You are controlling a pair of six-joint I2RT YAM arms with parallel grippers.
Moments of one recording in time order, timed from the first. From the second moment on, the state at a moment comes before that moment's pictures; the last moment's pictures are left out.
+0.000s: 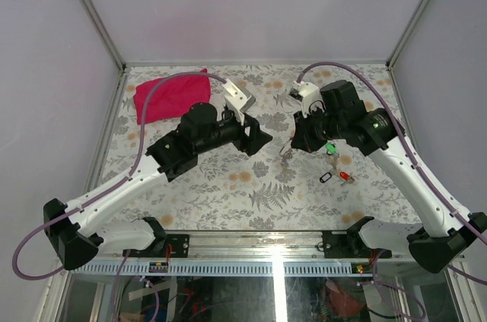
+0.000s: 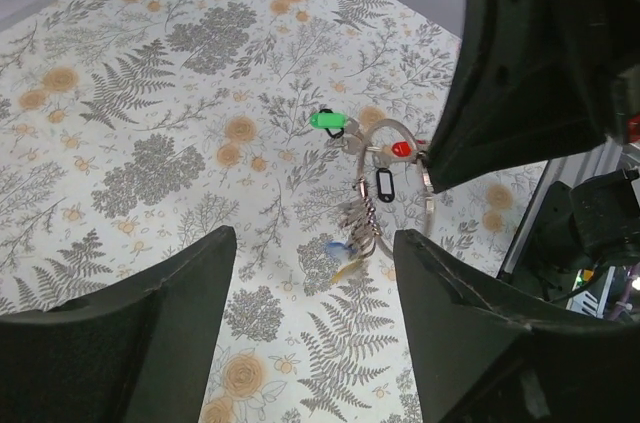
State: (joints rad) left arm -0.83 1.18 1.12 -0.16 0.19 -0.15; right arm 0.57 1.19 1.41 -1.01 -0.32 0.03
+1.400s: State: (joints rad) left arm -1.07 1.34 0.94 0.26 -0.18 0.12; right arm 0.57 1.25 1.48 -1.12 -0.36 0.16
